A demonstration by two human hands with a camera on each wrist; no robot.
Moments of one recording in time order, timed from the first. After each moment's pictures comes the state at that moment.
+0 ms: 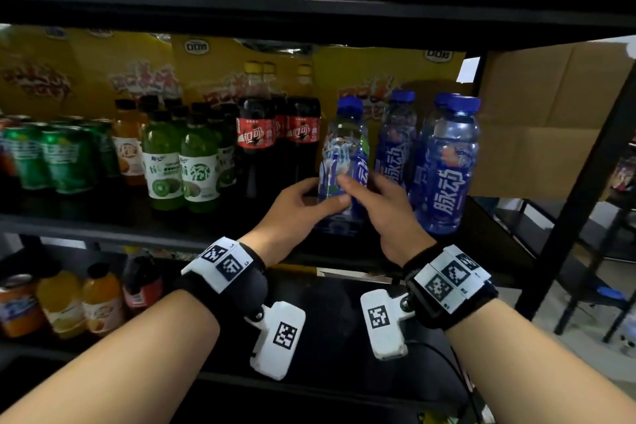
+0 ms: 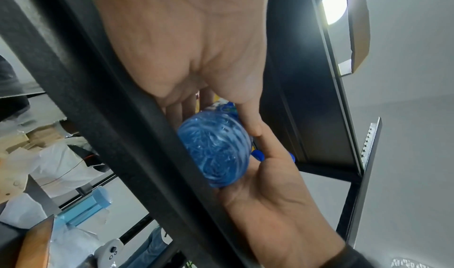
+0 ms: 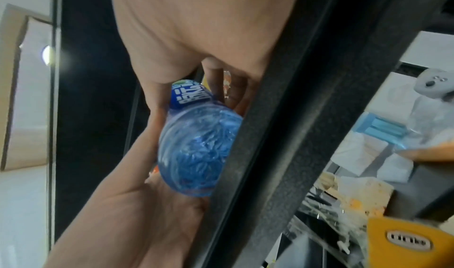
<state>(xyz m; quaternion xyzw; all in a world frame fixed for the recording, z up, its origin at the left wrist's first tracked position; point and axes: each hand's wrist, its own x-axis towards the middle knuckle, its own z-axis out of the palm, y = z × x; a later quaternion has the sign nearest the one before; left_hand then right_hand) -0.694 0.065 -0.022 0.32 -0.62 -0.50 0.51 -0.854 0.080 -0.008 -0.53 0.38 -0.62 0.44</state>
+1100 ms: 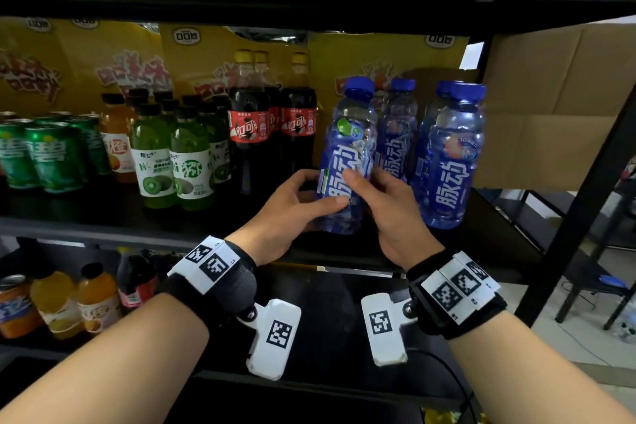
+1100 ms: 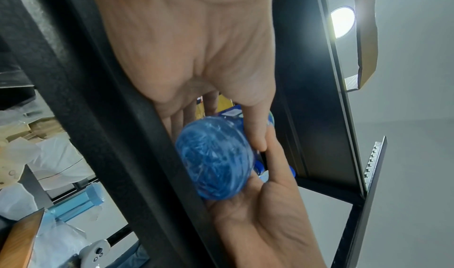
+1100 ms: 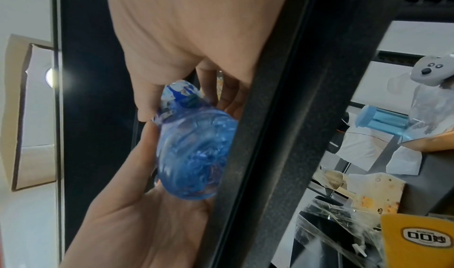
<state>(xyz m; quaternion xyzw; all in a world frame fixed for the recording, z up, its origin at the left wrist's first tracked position) -0.691 0.068 -0.017 0.30 -0.59 -0.57 0.50 -0.858 0.079 -0.016 -0.52 0.32 -0.65 0.45</state>
